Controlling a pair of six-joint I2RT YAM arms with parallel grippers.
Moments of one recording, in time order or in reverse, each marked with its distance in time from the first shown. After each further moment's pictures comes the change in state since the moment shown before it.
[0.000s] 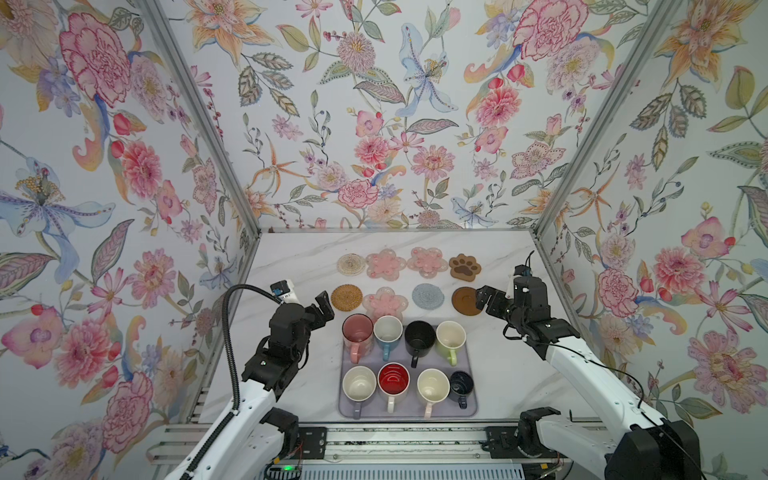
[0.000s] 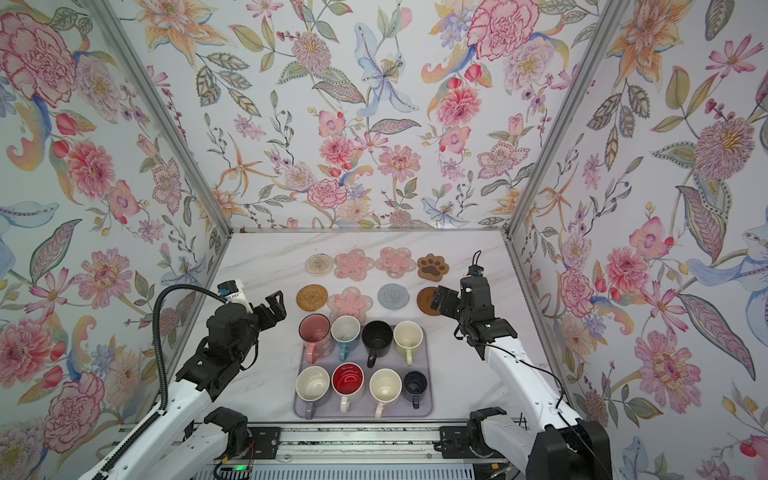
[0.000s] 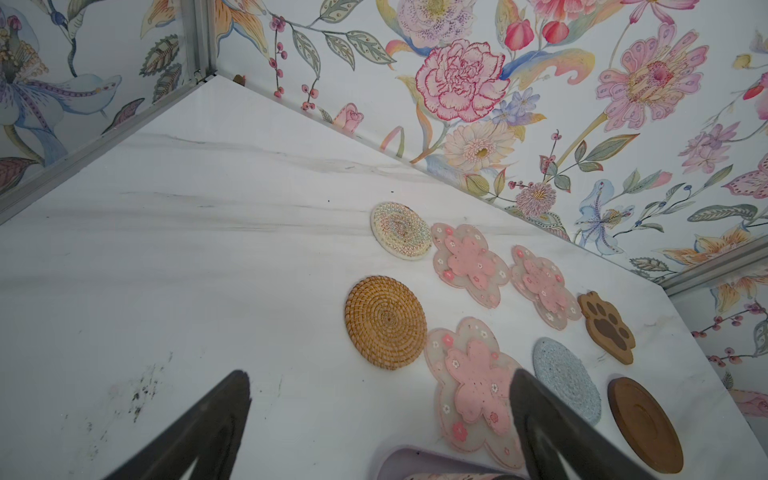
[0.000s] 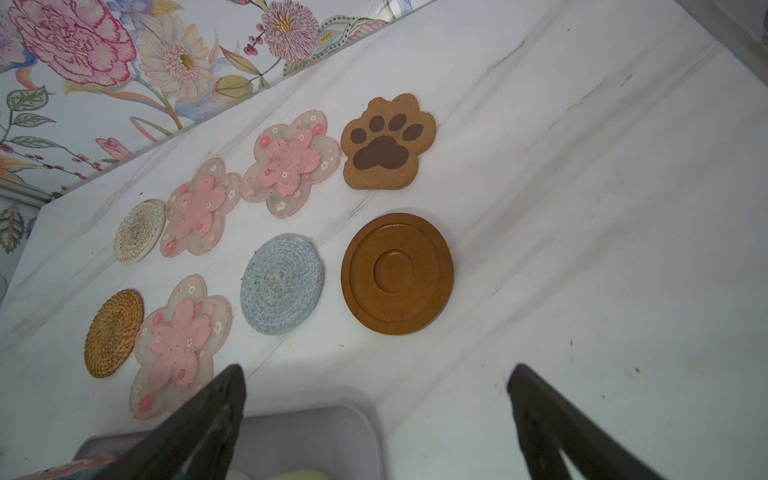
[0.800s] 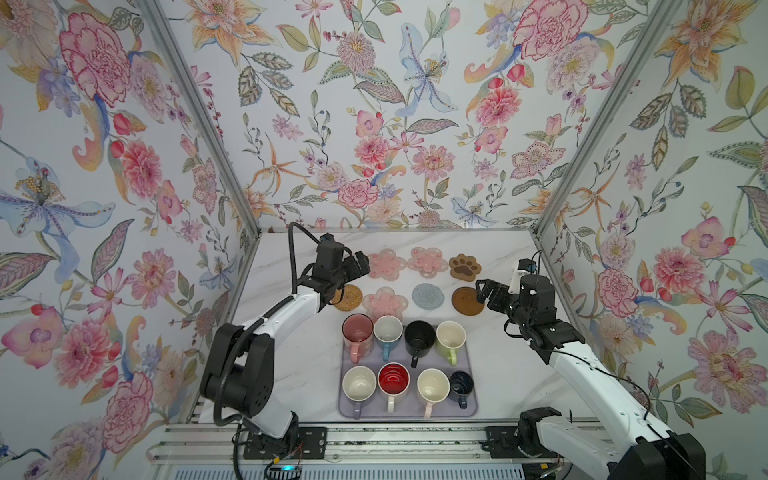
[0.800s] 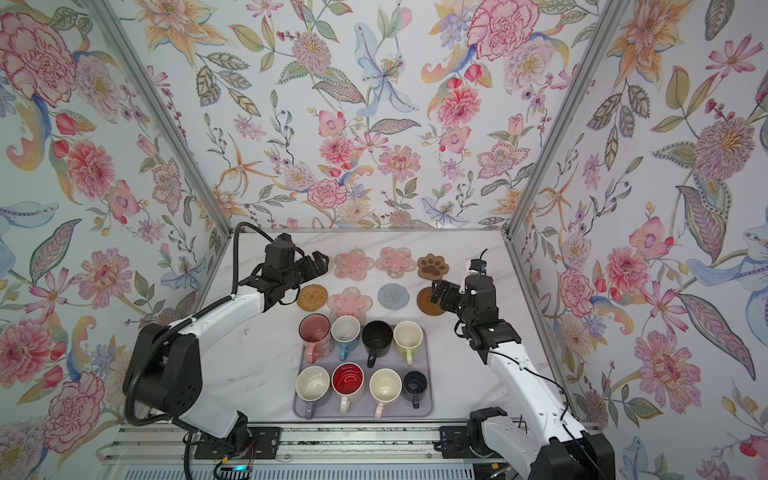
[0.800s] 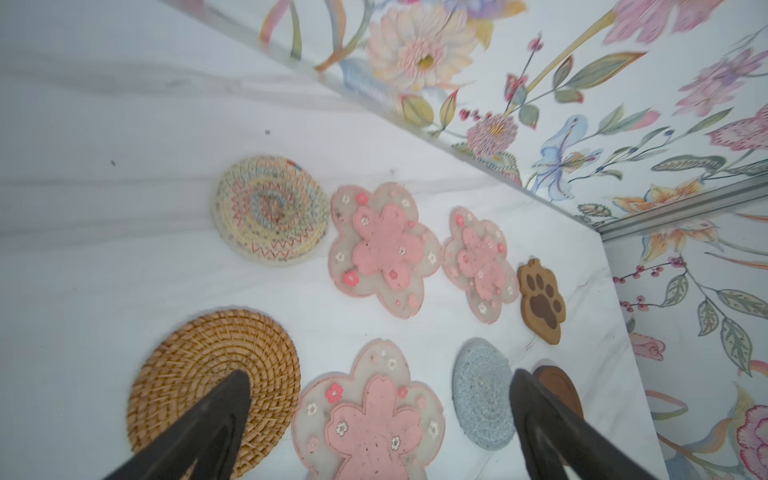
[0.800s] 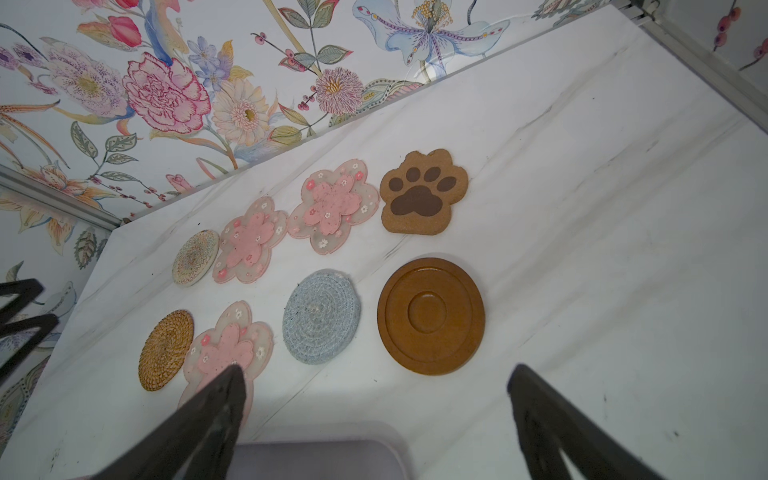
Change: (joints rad) left arm 0.000 0.754 0.592 0.045 0.286 -0.064; right arm -0.004 -0.053 -0.004 0.111 -0.034 -0.008
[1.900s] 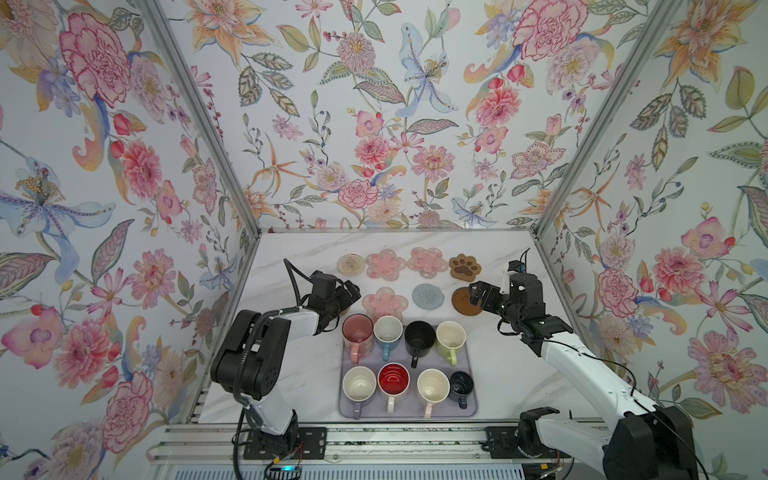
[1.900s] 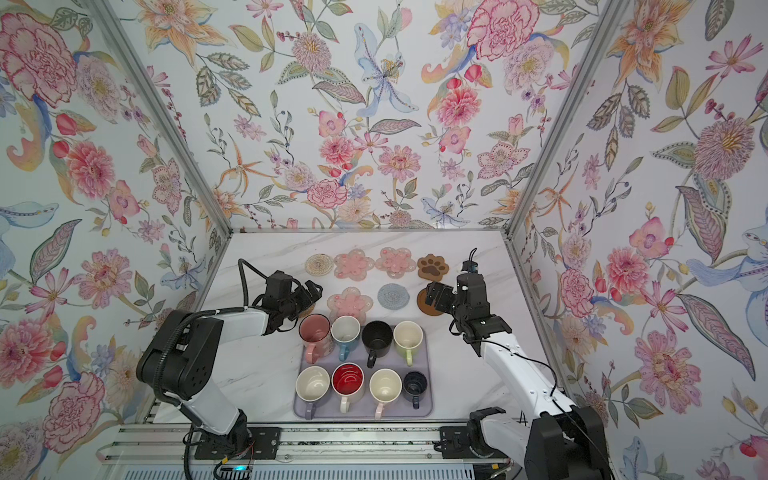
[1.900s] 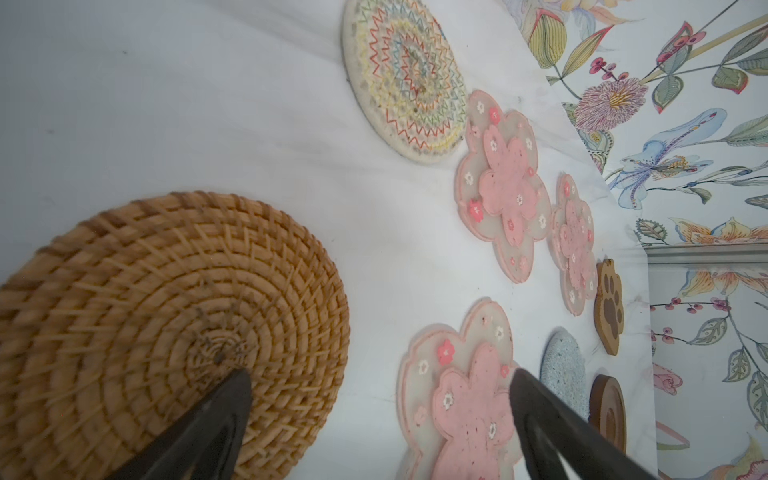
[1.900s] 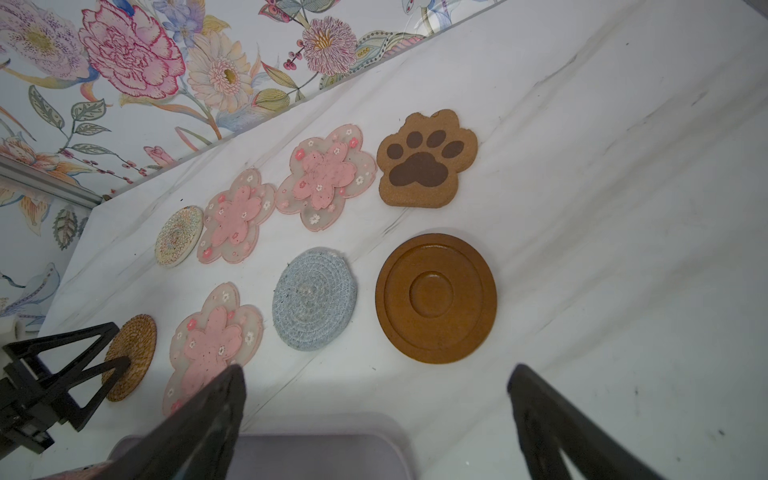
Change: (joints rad) left arm 0.063 0.223 -0.316 0.344 0.122 -0.251; right arm 0.023 0.103 0.003 0.023 -0.013 0.016
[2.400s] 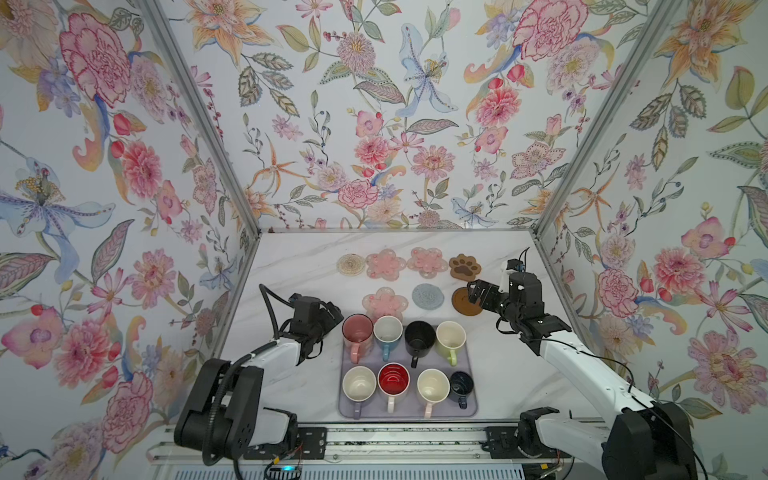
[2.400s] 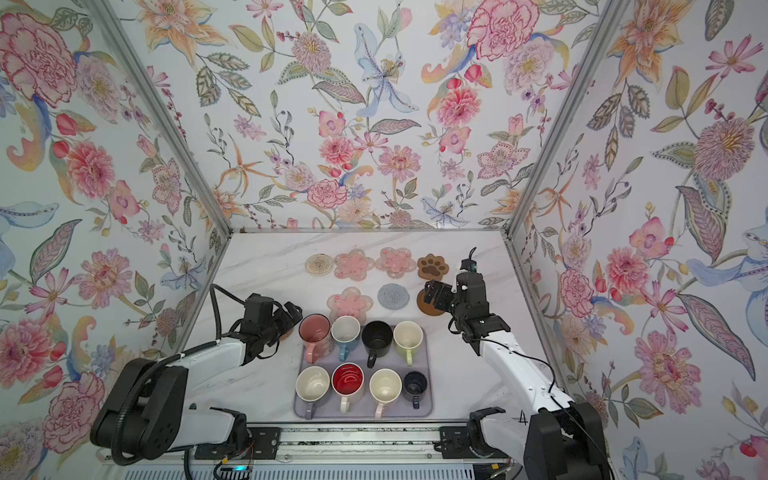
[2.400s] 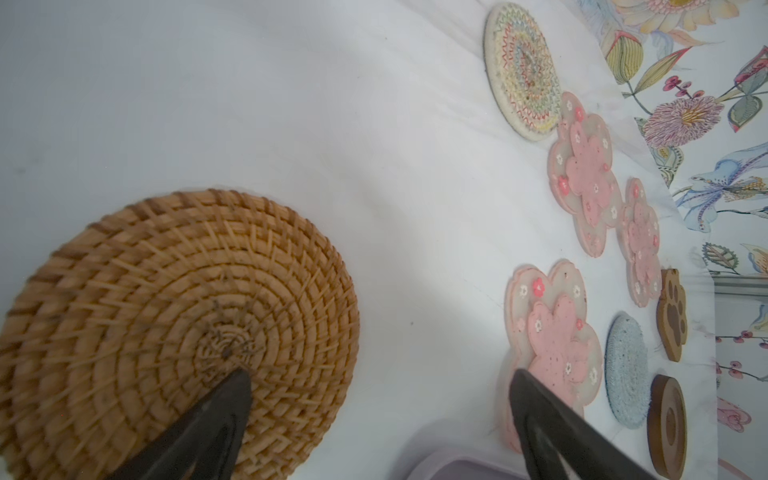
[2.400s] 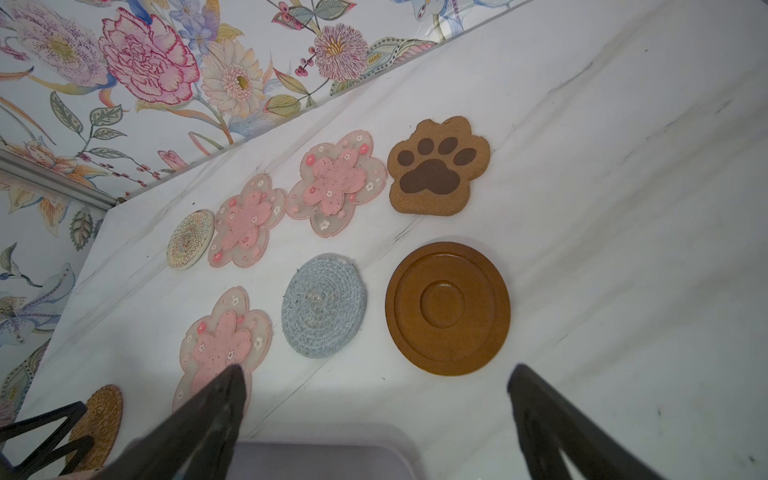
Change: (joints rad) left arm 0.053 -0.311 -0.268 -0.112 -0.083 -0.003; right arm 0.000 0.021 -0.001 0.037 -0.018 0.003
